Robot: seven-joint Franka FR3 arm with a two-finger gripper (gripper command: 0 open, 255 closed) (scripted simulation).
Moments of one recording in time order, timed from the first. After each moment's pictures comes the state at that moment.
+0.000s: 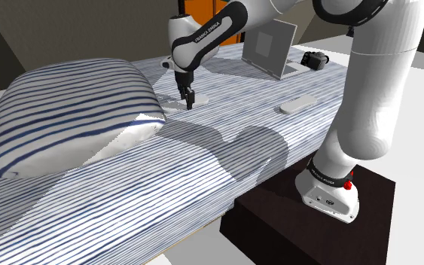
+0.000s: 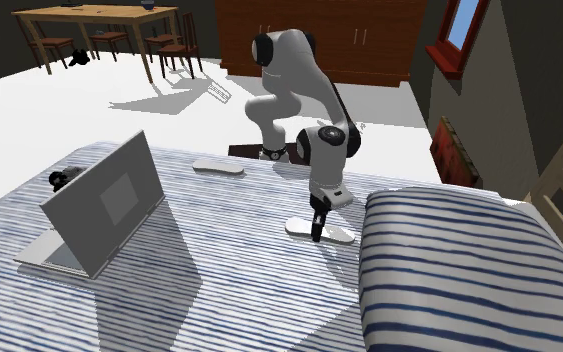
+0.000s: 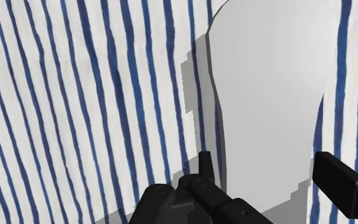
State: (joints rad) arm 0.19 0.29 -0.02 -1.96 -0.02 2.26 -0.99
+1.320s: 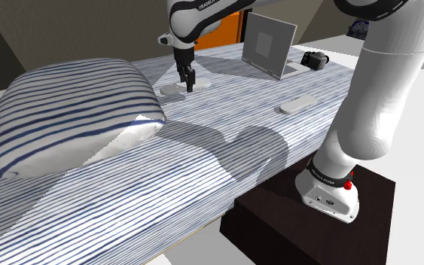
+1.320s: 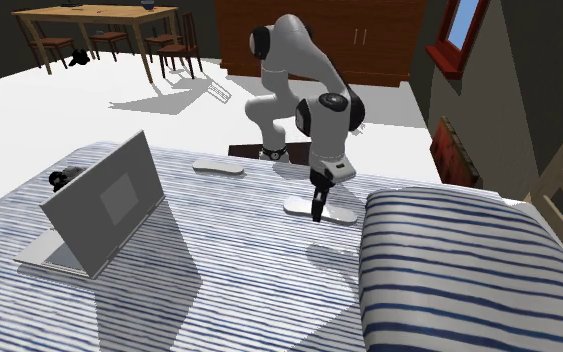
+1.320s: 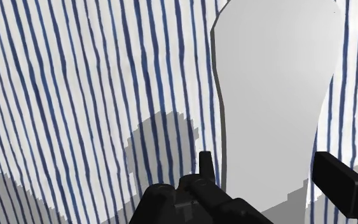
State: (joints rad) arm 0.19 0.18 -0.02 -1.88 -0.02 2.07 -1.00
